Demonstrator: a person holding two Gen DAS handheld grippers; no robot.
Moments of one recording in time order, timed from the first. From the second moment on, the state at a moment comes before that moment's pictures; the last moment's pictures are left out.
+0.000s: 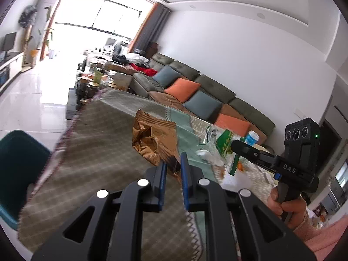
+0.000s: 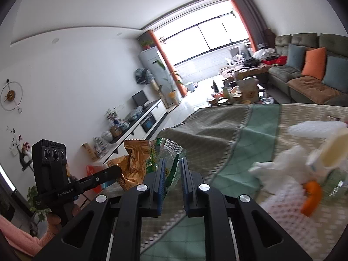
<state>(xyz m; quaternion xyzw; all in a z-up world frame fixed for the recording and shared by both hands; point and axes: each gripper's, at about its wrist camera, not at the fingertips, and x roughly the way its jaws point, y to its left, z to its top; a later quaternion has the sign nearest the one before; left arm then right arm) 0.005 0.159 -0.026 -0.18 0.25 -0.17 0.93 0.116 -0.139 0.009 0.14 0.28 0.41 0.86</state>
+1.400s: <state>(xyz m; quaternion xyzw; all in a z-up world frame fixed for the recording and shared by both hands) -0.062 0.332 -0.053 -0.24 0.27 0.09 0.93 0.141 0.095 -0.007 0.02 0.35 0.54 0.77</state>
